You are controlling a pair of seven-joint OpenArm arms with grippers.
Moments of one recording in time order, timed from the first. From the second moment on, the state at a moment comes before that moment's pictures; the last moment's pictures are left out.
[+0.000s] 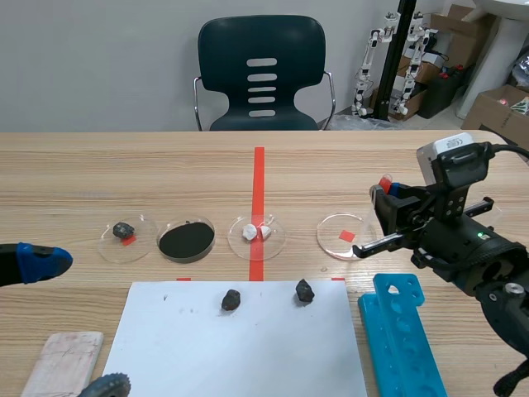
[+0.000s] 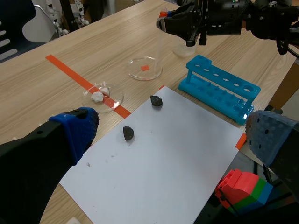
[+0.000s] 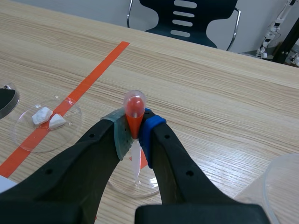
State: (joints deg) left arm 60.1 -25.9 -16.1 121.3 -4.6 -44.9 -24.7; right arm -9.6 11.4 3.2 79.4 -0.3 24.3 14.5
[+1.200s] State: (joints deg) left arm 60.1 -25.9 -16.1 121.3 -4.6 -44.9 -24.7; right arm -9.6 11.4 3.2 79.4 -0.3 24.3 14.5
